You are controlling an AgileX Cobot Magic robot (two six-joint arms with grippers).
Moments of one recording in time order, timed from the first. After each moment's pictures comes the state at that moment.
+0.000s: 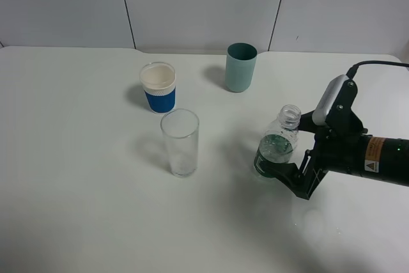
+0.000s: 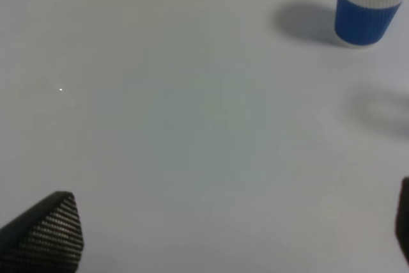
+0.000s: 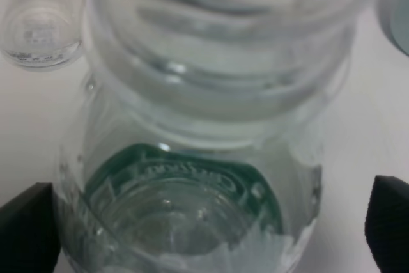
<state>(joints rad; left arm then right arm) 0.00 -0.01 -0.51 -0.07 1.06 0.12 0.12 1.65 -0.19 -0.82 -0.92 -0.06</state>
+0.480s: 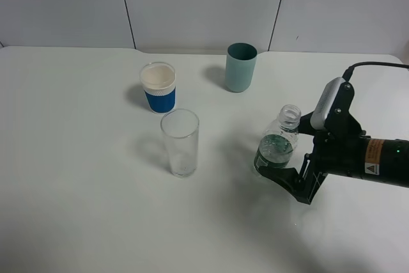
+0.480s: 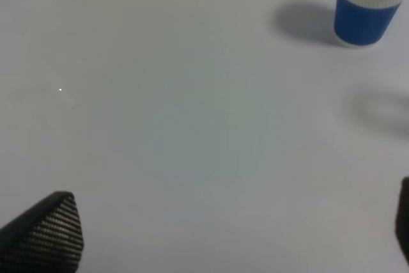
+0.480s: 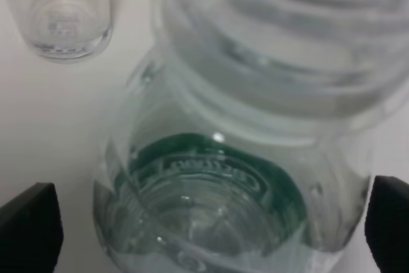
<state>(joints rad) 0.00 -0.01 -0.51 -0.07 1.06 0.12 0.12 1.65 -0.19 -0.87 -0.92 -0.06</state>
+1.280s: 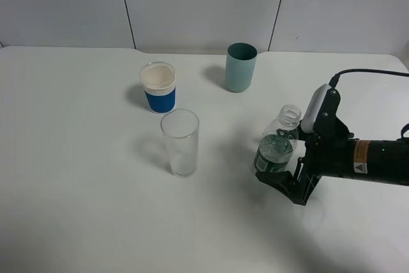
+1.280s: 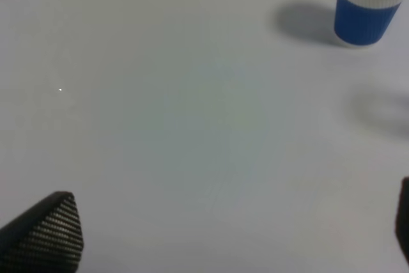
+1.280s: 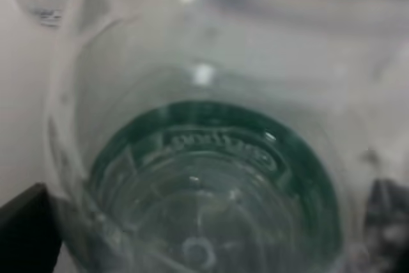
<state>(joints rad) 0.00 -0.01 -0.51 -0.07 1.06 0.12 0.12 1.77 -0.24 -0.88 -0.92 -0.07</state>
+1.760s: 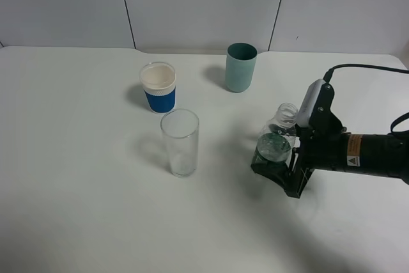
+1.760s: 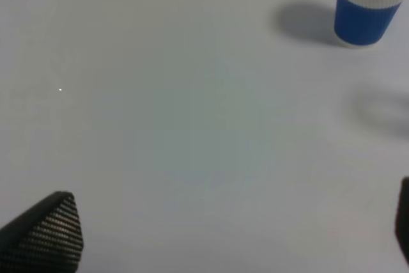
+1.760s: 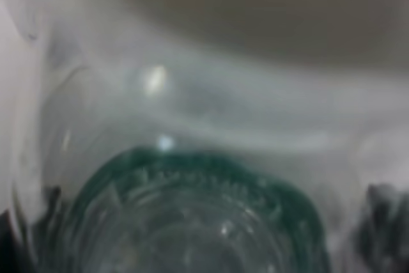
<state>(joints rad) 0.00 -0.01 -0.51 -0.07 1.06 0.12 0.12 1.82 -0.29 -0.91 -0.97 -0.08</state>
